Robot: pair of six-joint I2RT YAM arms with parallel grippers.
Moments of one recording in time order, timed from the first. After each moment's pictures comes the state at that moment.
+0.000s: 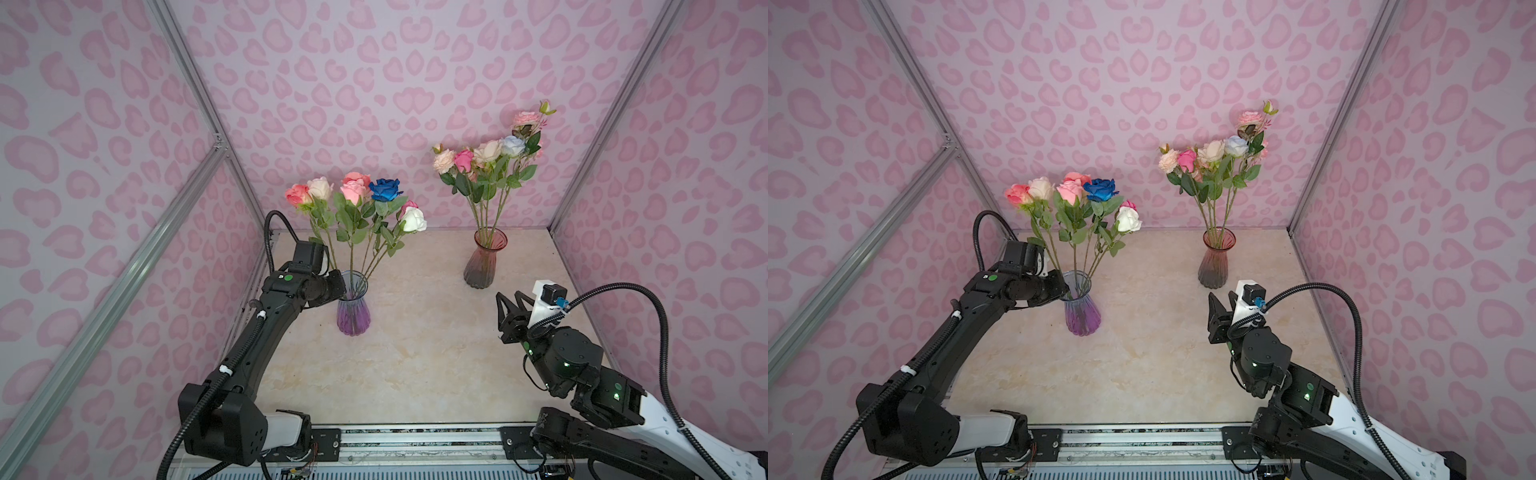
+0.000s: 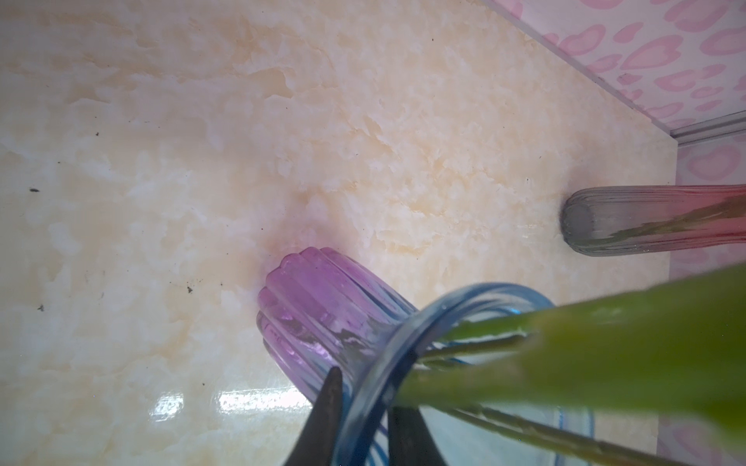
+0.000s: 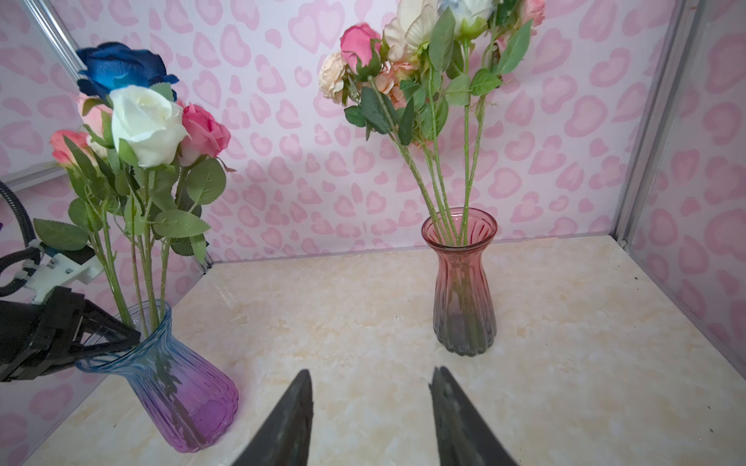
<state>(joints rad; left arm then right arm) -0.20 1.35 1.23 -0.84 0.15 -0.51 1.00 0.57 0.76 -0.31 0.80 0.33</state>
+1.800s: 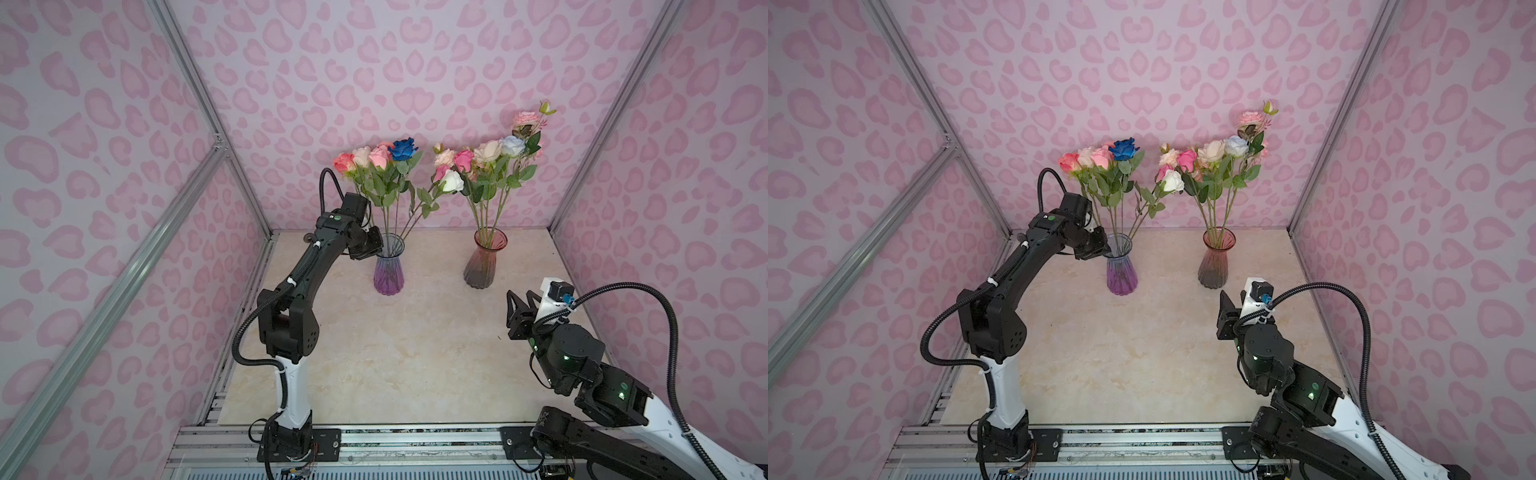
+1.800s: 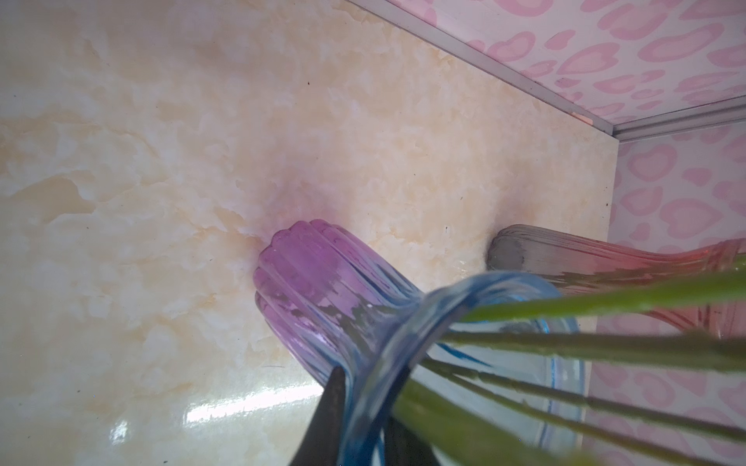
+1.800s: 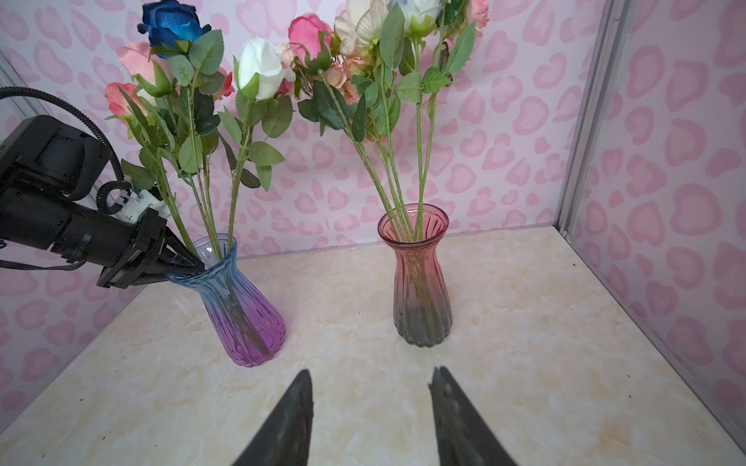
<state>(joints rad) -0.32 2.05 2.05 -1.01 0.25 -0.58 0.92 0.58 0.79 -0.40 0.81 0.34</state>
